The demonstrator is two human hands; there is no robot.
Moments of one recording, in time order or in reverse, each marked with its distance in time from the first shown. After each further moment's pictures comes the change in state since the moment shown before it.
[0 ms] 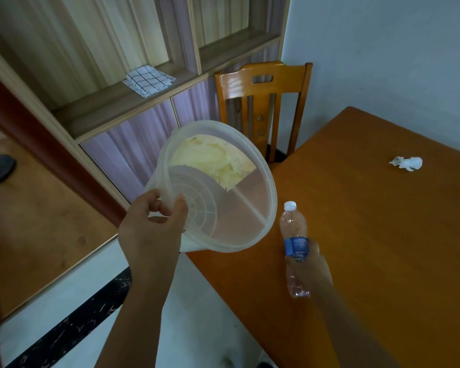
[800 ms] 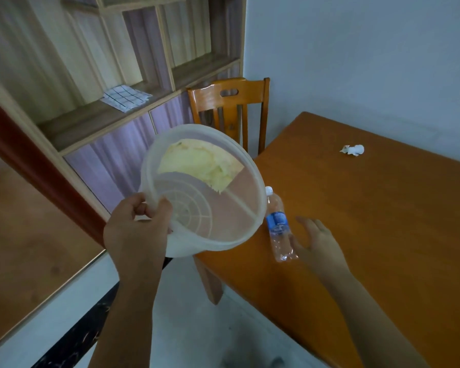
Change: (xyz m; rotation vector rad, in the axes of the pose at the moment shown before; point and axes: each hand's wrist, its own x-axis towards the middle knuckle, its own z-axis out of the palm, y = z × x) left_hand -0.040 -0.008 -0.067 -0.117 -0.083 -0.020; right_hand -0.127 -0.010 -0.056 -0.291 0.272 -0.409
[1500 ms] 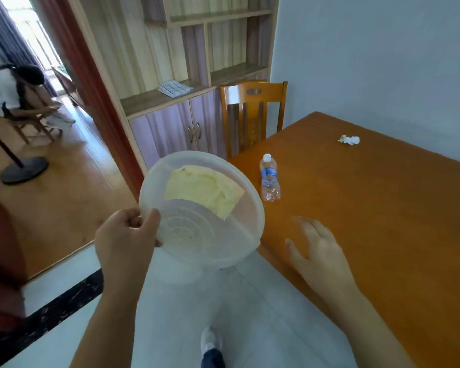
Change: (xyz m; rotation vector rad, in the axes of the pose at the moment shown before) left_hand -0.258 0.000 -0.147 0.100 0.180 -0.013; right_hand -0.260 0.042 -0.089 -0.001 0.041 -0.317
